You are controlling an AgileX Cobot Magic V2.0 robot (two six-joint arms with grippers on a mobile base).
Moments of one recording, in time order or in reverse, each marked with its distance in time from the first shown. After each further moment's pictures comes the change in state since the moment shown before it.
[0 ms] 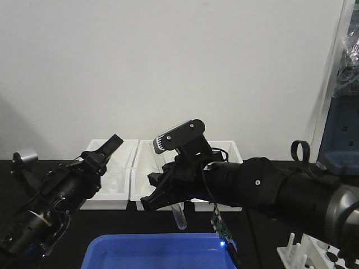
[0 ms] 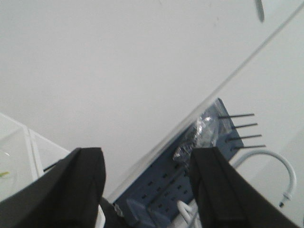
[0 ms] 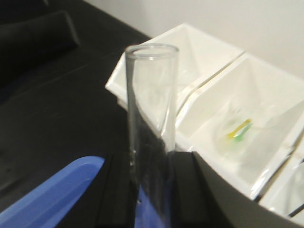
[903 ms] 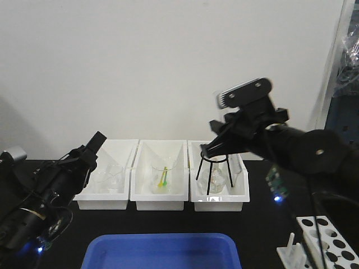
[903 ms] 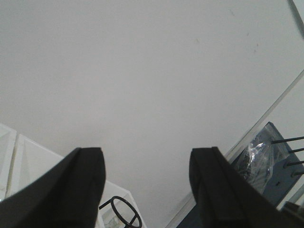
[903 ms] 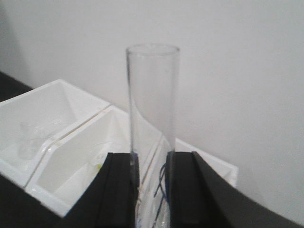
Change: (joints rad) left arm 0.000 0.000 0.000 -0.169 0.017 0.250; right arm -0.221 -0.113 0.003 0.060 -0.145 -0.136
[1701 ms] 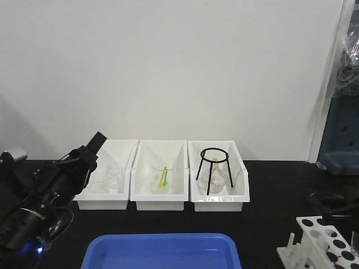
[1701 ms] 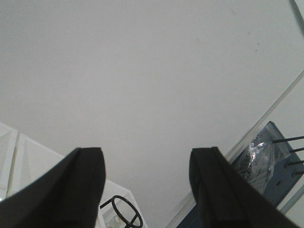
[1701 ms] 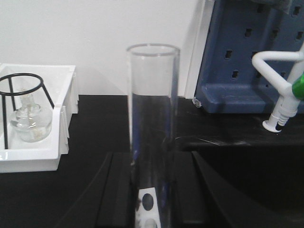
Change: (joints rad) left arm 0.000 0.000 0.000 0.000 0.004 0.001; right arm -0.275 -0.413 0.737 -0.051 -0.346 0.288
